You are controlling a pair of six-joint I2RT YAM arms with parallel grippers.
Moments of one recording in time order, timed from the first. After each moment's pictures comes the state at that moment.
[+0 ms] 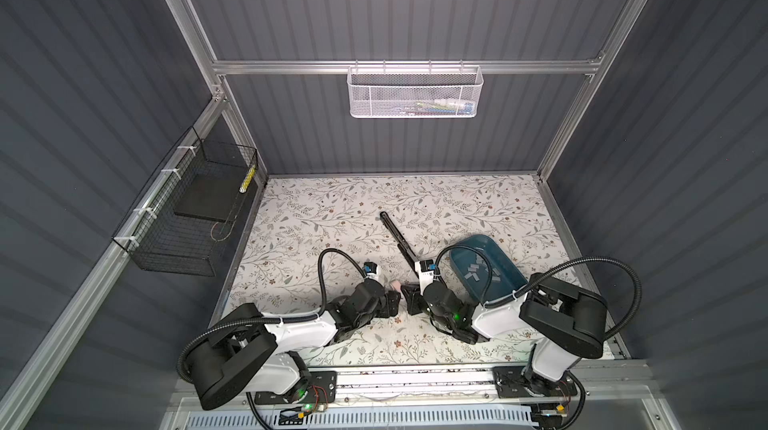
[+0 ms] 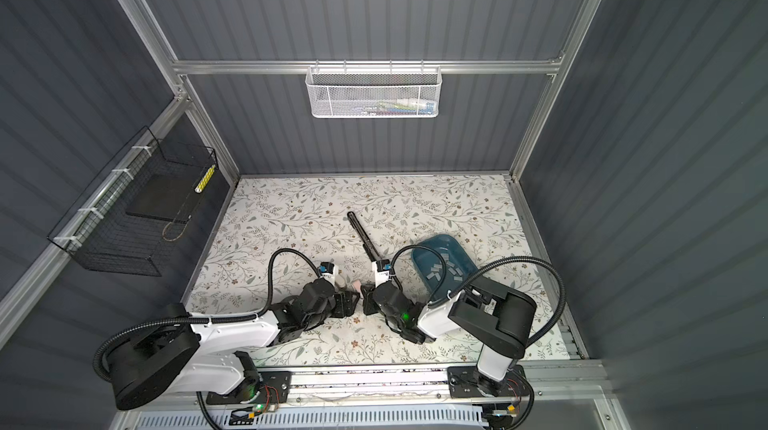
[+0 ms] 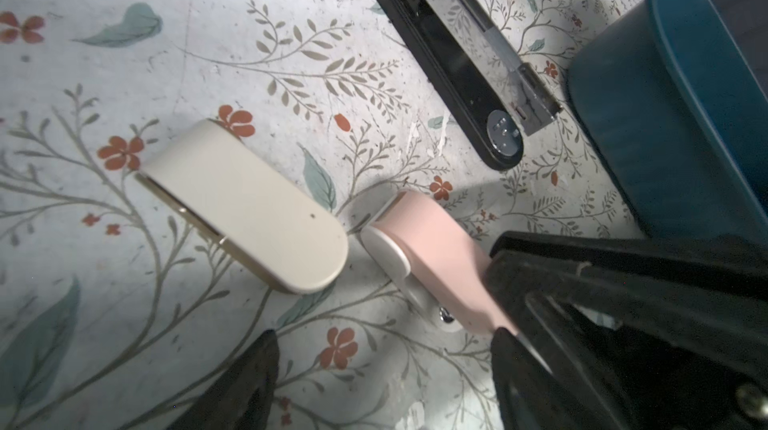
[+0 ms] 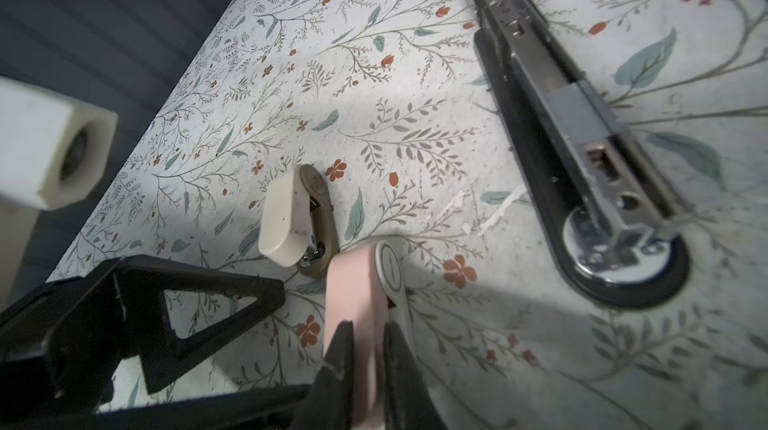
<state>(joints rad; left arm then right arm) -0.93 1.33 0.37 0.23 -0.16 -0.74 1.05 1.70 0.47 0.71 0.25 0.71</state>
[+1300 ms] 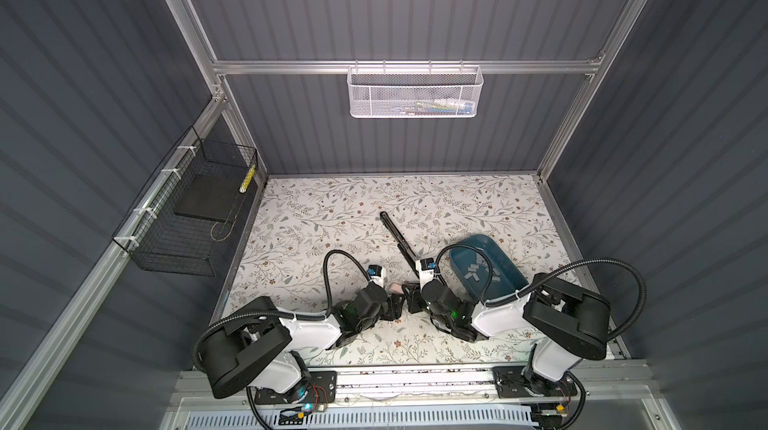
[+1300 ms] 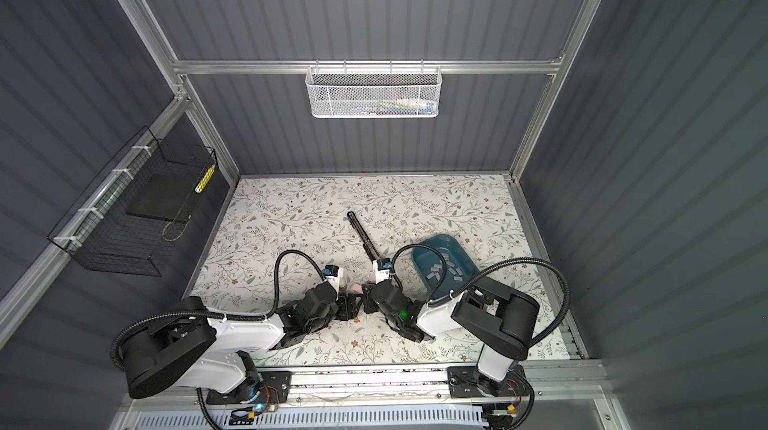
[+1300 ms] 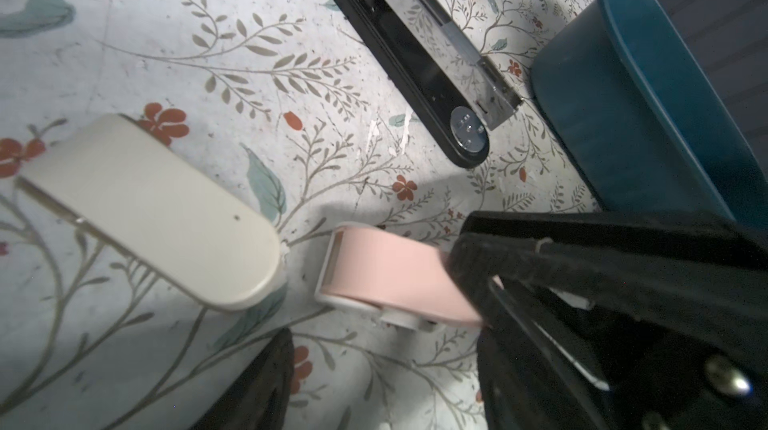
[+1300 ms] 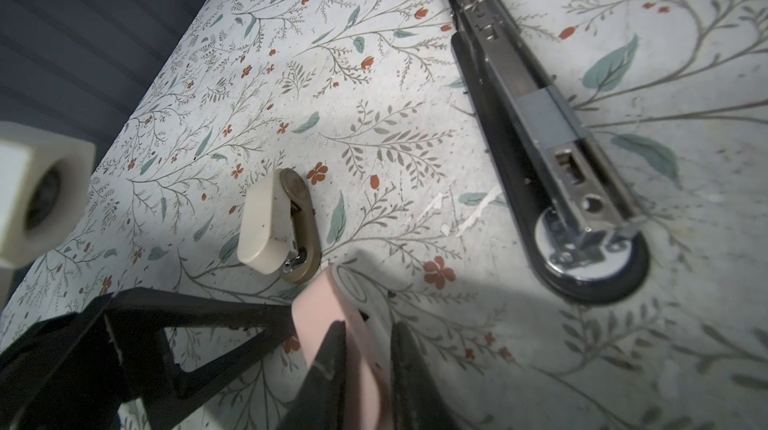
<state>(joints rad) -0.96 1.40 0.33 0.41 -0.15 -0.75 1.05 1.68 0.50 0.63 0.28 0.71</state>
